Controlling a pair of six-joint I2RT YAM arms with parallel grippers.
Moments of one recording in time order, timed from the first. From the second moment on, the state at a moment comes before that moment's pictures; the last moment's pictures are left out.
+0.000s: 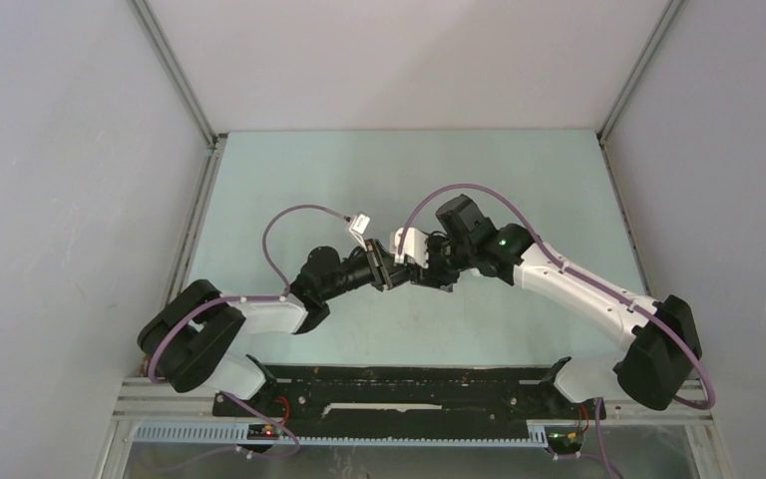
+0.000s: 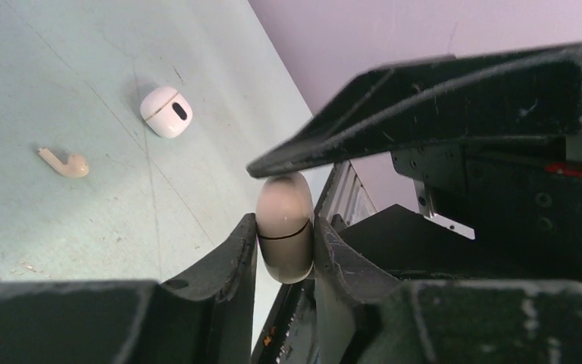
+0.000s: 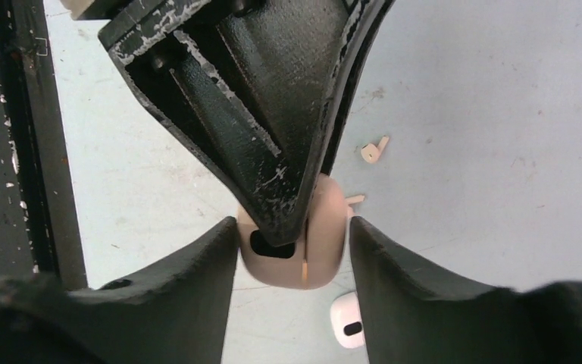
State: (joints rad) left arm -0.72 1.44 0.43 0.98 0.40 -0.94; right arm 0.77 1.37 1.11 -0.61 -0.34 -0.71
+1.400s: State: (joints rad) left arm -0.85 1.47 0.18 1.48 0.47 -0.28; right arm 0.61 1.52 1.19 -0.92 -0.93 -0.70
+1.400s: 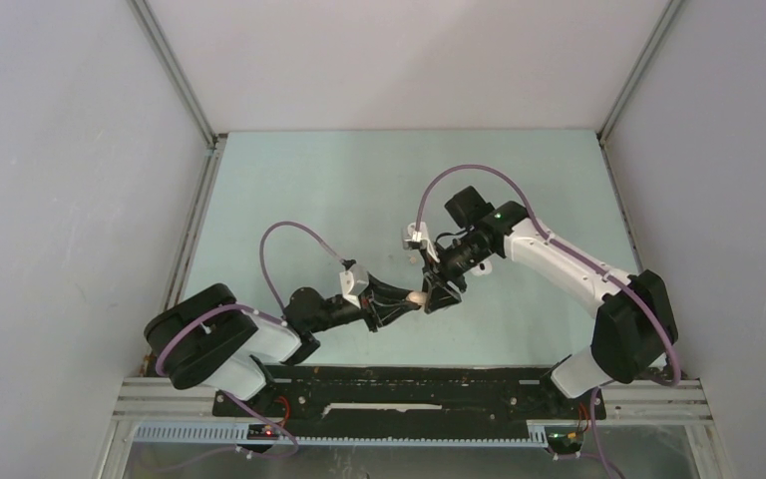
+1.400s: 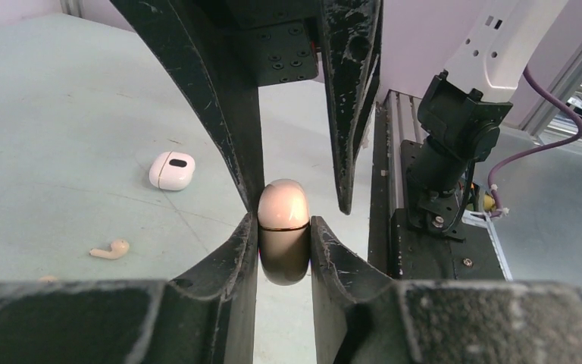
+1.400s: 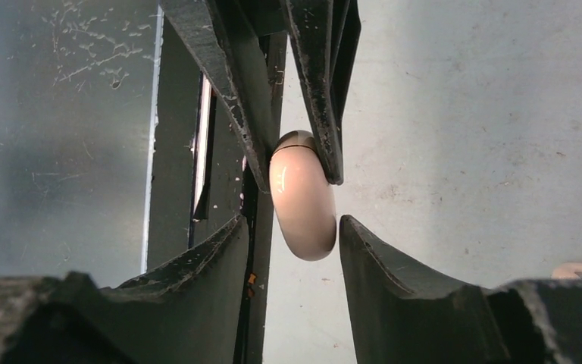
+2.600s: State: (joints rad) left arm -0.92 1.34 0.26 1.08 0.38 -0.12; right arm 0.74 1.39 1.19 -0.91 -0.55 -0.75
